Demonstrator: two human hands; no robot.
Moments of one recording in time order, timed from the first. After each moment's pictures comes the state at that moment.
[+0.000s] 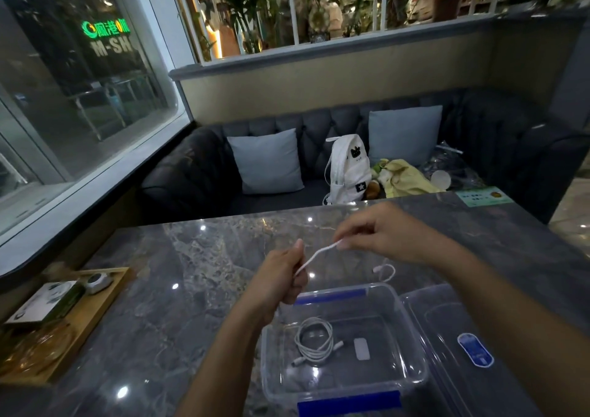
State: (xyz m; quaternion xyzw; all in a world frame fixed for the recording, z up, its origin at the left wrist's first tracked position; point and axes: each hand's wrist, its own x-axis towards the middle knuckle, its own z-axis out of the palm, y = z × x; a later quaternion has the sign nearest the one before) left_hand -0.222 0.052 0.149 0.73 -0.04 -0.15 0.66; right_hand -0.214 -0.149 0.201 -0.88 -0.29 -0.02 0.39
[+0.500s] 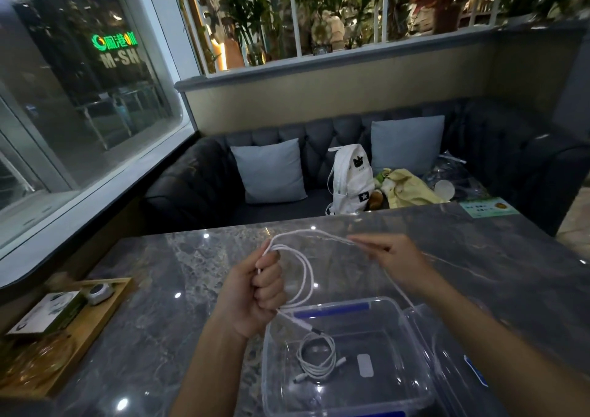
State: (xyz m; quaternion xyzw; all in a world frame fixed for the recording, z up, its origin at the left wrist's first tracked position) left_hand -0.220 0.084 0.162 0.37 -0.10 -0.29 0.88; right_hand -0.193 -0.162 0.133 -0.84 -0.12 -0.08 0.53
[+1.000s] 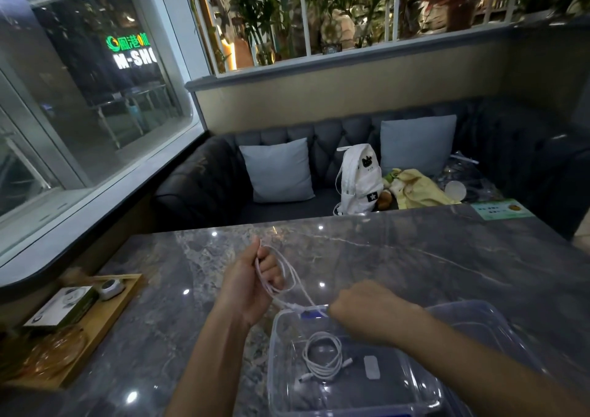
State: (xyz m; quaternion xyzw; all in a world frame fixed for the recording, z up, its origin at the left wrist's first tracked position) left_hand -0.205 0.087 0.158 0.44 0.07 -0.12 0.89; right_hand -0.230 -0.097 0.140 -0.93 -0.36 0.07 -0.08
